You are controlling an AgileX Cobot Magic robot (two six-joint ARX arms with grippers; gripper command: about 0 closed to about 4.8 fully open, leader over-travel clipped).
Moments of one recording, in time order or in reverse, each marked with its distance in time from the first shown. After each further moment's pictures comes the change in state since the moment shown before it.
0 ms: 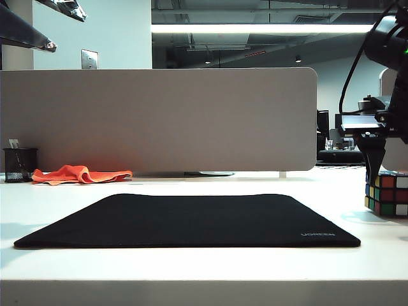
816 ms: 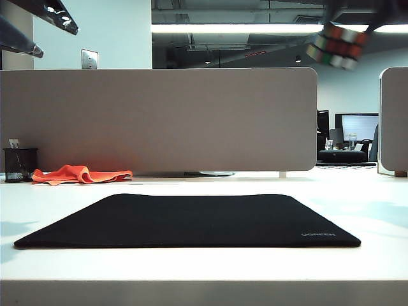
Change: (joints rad) left arm 0.000 0.000 0.000 -0.003 -0.126 0.001; right arm 0.107 -0.264 0.310 -0.041 -0.113 -0.020
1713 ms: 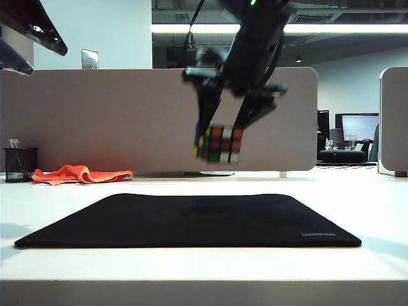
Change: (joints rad) left arm 0.000 0.000 0.001 -0.132 -0.010 0.090; right arm 0.352 0.552 0.251 -0.080 0.004 -0.113
